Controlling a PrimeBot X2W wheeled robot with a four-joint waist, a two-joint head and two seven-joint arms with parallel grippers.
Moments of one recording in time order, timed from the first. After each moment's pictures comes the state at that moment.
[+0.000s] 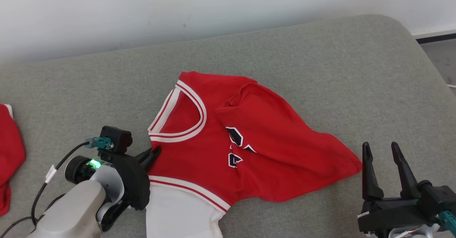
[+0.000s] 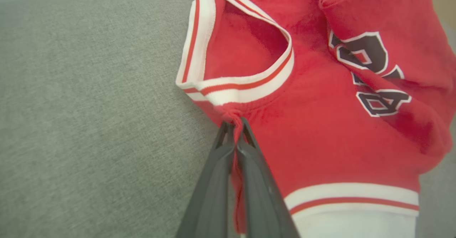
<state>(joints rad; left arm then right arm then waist) -0.72 0.44 -0.92 0.63 -0.91 -0.13 0.02 -0.08 -0.09 -0.04 0.15 0.20 0.13 -0.26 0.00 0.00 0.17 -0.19</state>
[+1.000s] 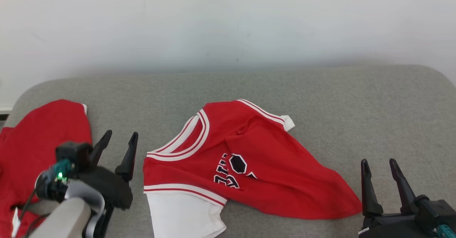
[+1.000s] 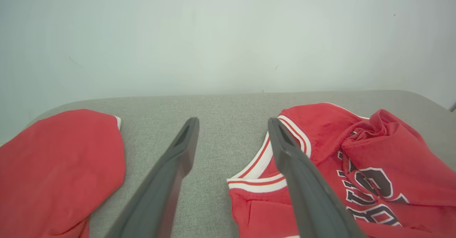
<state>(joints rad) -0.58 0.46 -0.70 0.57 -0.83 0.03 -0.26 -0.01 -0.10 -0.03 0.15 0.20 0.13 -0.26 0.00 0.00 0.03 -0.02</state>
